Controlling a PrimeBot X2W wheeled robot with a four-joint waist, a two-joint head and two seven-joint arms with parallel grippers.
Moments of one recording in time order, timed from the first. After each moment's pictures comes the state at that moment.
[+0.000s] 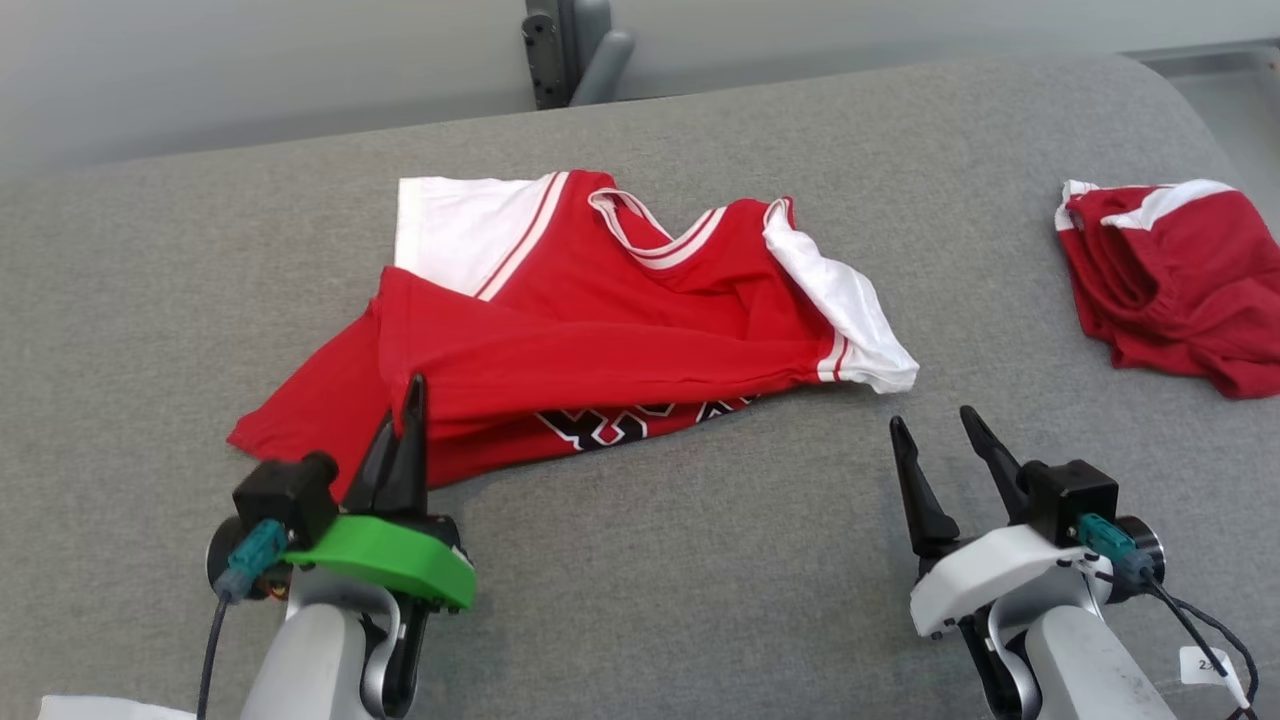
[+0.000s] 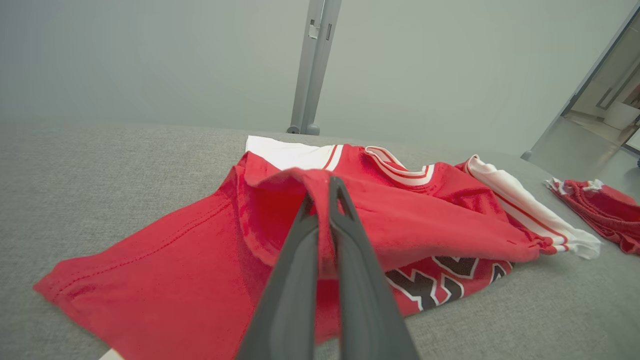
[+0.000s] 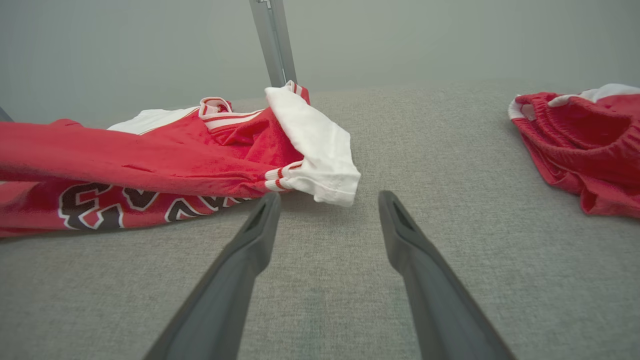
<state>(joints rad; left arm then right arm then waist) -0.29 0.05 -0.16 0.43 -0.34 -0.13 -0.26 -0.22 -0.05 0.09 0.42 0.16 0.13 -0.26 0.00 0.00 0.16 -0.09</state>
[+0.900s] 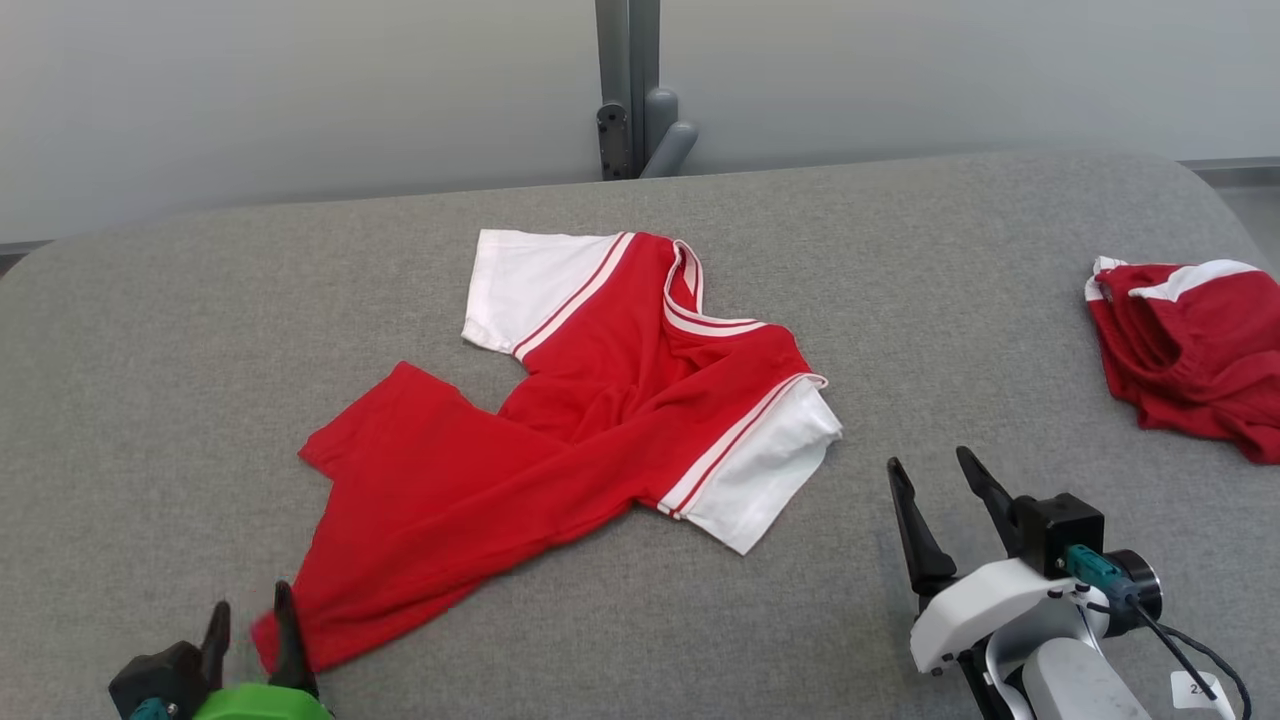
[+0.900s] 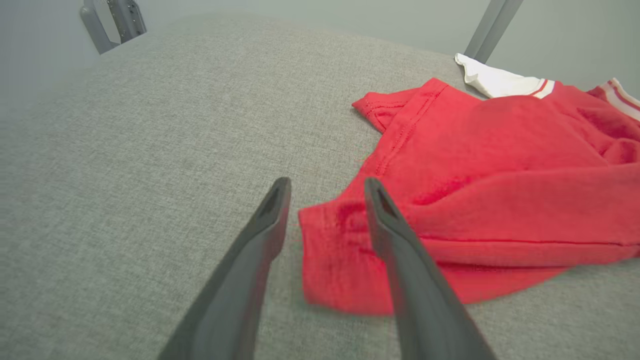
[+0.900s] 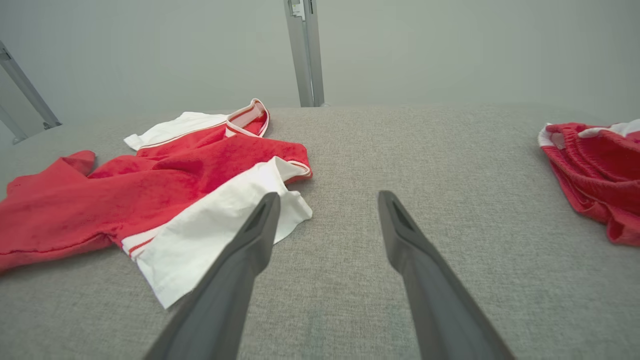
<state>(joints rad) -0.07 0.06 0.14 0.59 -0.27 -0.09 -0.26 -0.17 -0.05 0.09 0.45 0.13 0.13 -0.26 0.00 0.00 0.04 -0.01</state>
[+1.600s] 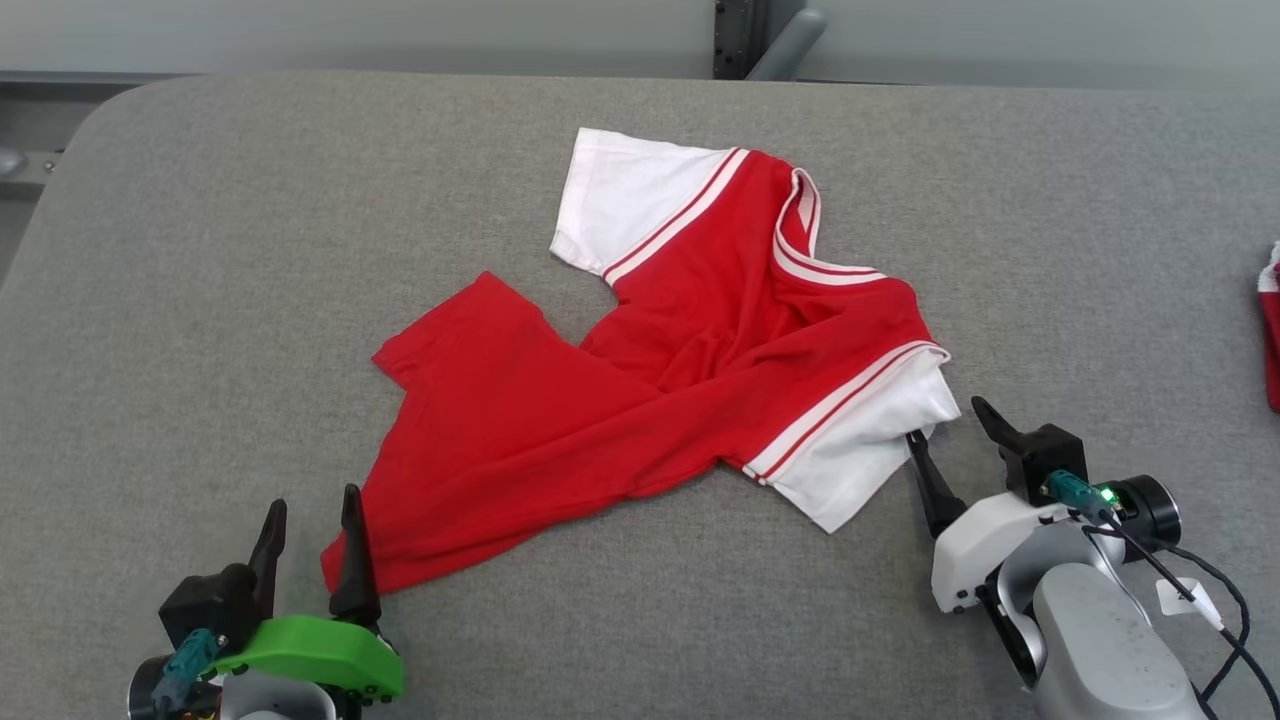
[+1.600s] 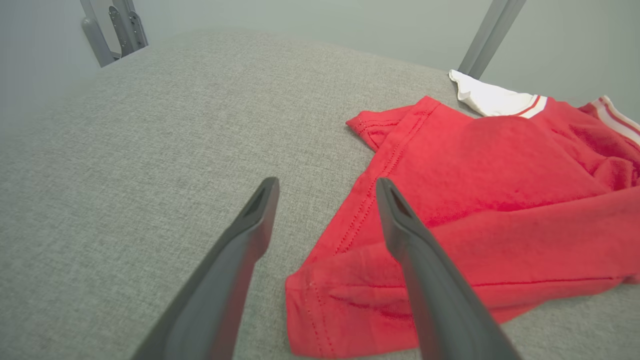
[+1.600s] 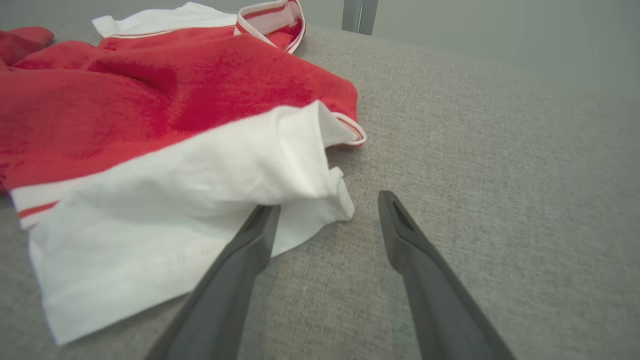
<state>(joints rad) -0.11 0.05 0.00 0.42 -0.30 -0.07 -0.26 -0.36 -0.10 0.09 0.68 -0.01 0.13 -0.26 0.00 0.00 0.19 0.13</state>
